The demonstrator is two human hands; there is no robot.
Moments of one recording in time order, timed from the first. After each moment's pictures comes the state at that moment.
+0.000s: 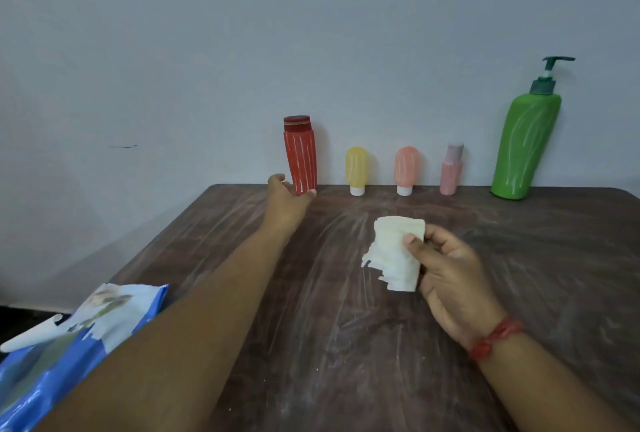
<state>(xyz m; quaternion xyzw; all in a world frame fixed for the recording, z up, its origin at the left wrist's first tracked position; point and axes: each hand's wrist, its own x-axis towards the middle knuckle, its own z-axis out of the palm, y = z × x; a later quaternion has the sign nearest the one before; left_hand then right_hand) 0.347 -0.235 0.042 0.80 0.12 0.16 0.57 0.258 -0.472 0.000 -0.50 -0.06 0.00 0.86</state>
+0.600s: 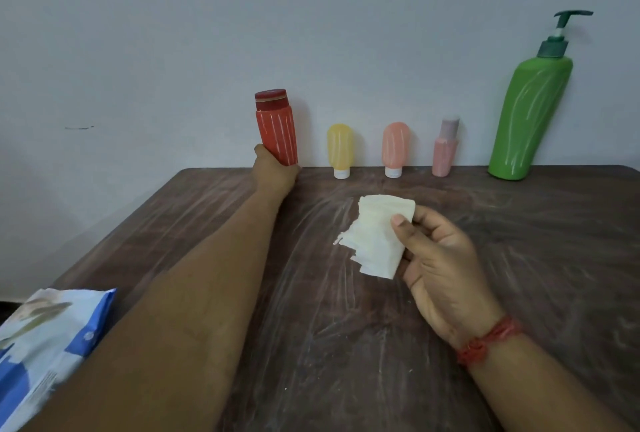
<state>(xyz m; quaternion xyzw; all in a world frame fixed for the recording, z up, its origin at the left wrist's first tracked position) 0.447 -0.231 0.015 0.84 0.15 0.21 0.47 0.272 -0.473 -0.005 -0.47 -0.09 0.00 0.88</state>
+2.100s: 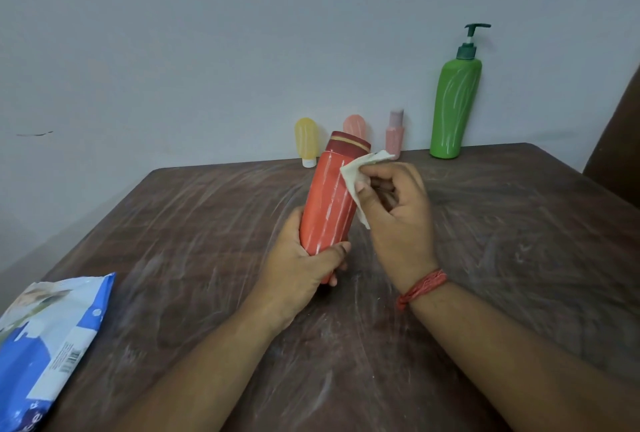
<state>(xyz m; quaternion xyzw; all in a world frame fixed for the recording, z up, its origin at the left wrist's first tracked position) 0.201 -0.308 -0.001 0.71 -0.10 0.01 0.70 0.229 -0.459 0.021 -0.68 -0.14 -0.37 0.61</state>
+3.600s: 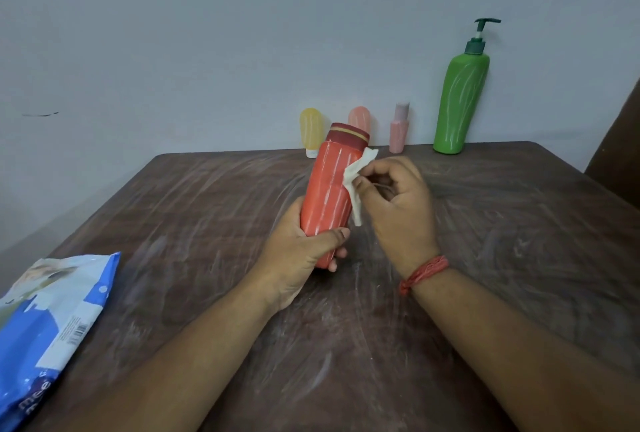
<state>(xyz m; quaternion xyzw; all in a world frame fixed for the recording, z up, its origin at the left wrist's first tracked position) 0.207 -0.304 -0.003 0.65 -0.09 -0.05 0.75 0.224 -0.459 0.029 -0.73 -0.11 -0.33 0.58</state>
